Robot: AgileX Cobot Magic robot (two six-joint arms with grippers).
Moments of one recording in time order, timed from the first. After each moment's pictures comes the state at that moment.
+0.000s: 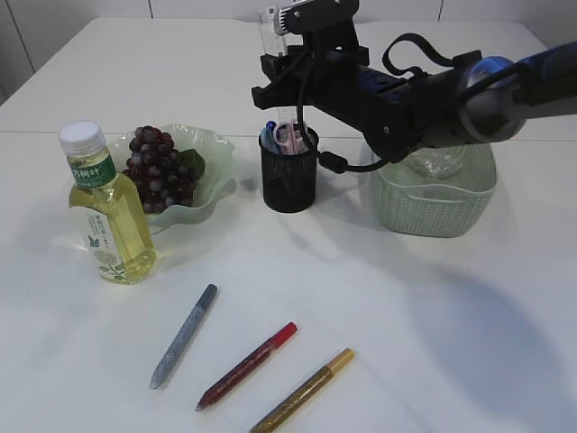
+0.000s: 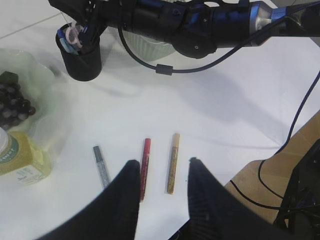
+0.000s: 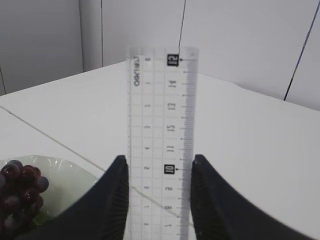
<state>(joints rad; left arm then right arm) -0.69 1.22 -1.61 -0.17 1.27 -0.05 0.43 2.14 -1.50 -0.07 -0.46 -0.09</state>
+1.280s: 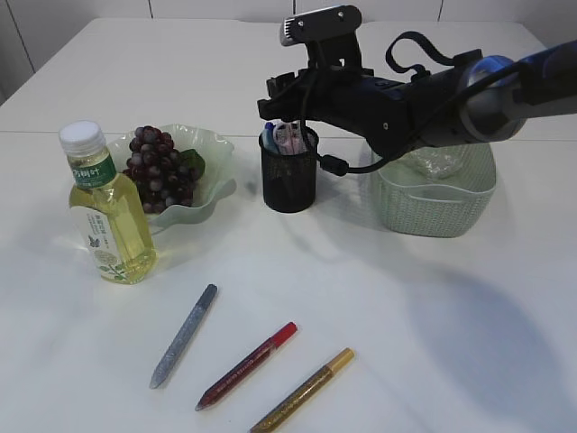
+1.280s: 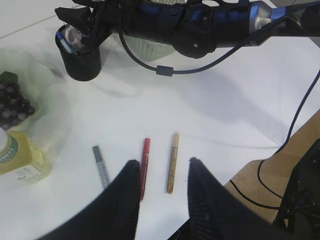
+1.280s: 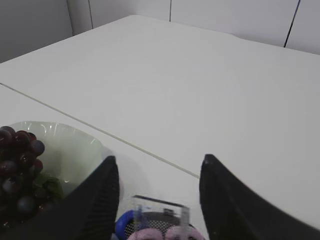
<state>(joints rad) -0.69 1.22 -1.61 -0.17 1.27 -0.05 0.43 2.14 -1.50 0.01 -0.32 -0.08</state>
